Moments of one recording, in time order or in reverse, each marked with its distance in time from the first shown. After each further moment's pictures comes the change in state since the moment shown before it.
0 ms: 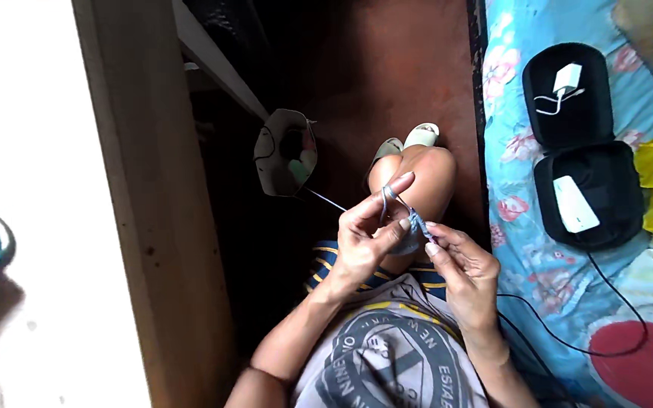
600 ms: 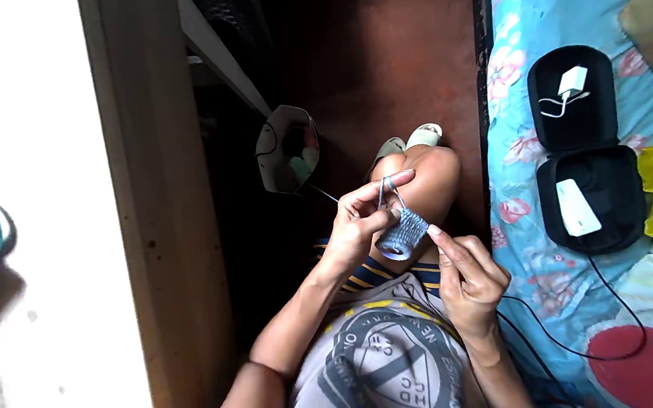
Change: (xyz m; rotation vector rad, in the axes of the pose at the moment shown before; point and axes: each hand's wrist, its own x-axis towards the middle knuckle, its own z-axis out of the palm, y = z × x) left_hand 0.011 0.007 -0.012 -0.192 0.005 -0.209; right_hand 0.000 0.004 -0.002 -0.634 0.078 -0.394
